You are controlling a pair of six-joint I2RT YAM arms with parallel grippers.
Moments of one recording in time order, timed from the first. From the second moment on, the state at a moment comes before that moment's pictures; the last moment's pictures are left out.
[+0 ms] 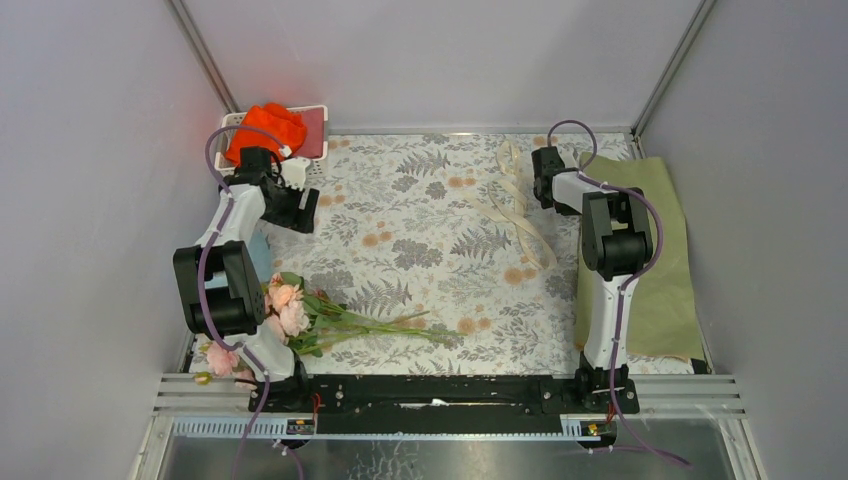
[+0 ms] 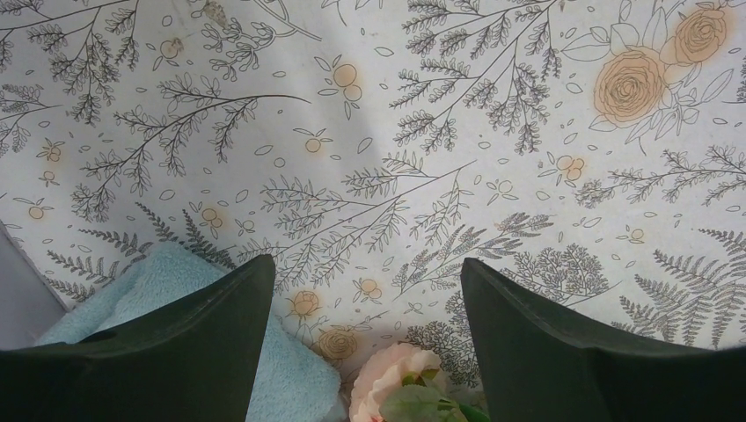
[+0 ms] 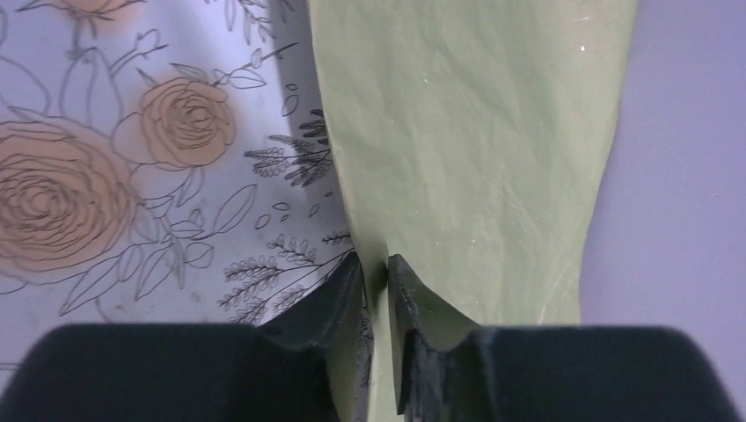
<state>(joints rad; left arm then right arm) 0.19 1.68 1.28 -0.70 0.30 0.46 0.13 2.18 1.50 -0.45 0.81 0.01</state>
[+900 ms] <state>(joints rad) 0.19 1.64 1.28 -0.74 0.35 0.44 0.85 1.99 1.73 -0.38 0.74 0.05</state>
